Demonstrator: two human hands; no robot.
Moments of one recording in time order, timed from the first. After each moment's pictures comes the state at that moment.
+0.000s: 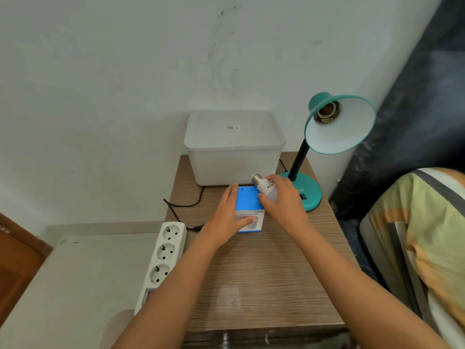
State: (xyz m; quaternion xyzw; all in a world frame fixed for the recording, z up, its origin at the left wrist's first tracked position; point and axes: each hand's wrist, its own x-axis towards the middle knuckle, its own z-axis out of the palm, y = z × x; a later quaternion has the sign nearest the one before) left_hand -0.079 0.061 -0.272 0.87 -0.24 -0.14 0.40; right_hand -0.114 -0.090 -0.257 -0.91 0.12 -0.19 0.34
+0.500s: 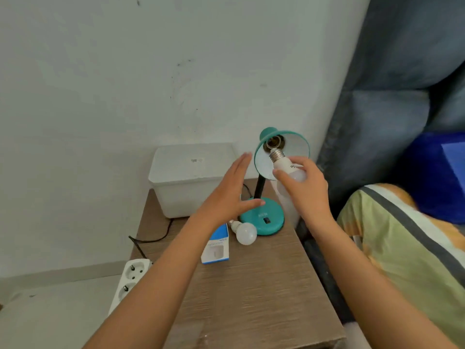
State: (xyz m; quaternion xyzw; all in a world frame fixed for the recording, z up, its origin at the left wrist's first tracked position) left_hand -0.077 -0.016 -0.162 0.82 -0.43 -0.02 0.38; right_hand -0.174 -0.145 -0.127 -0.78 0.22 -0.33 0.49
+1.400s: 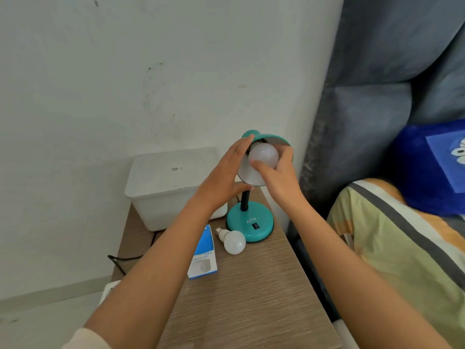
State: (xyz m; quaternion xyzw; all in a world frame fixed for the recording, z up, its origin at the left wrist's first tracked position) left_hand -0.028 -0.070 -0.150 0.74 -0.54 0.08 0.39; right_hand -0.118 -0.178 -0.134 -0.73 0.19 -0.31 0.58
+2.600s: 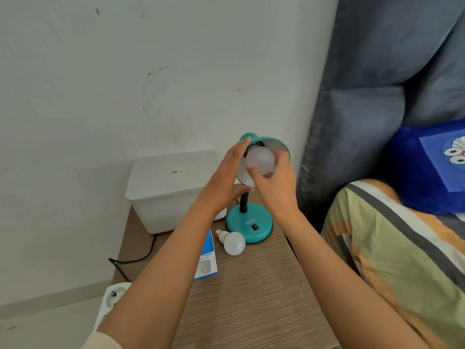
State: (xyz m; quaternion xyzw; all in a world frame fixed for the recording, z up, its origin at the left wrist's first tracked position) left_hand -0.032 -0.070 -0.155 0.74 -0.52 0.08 0.42; right_hand -0.125 -0.167 -0.144 -0.77 0.20 -0.40 0.46
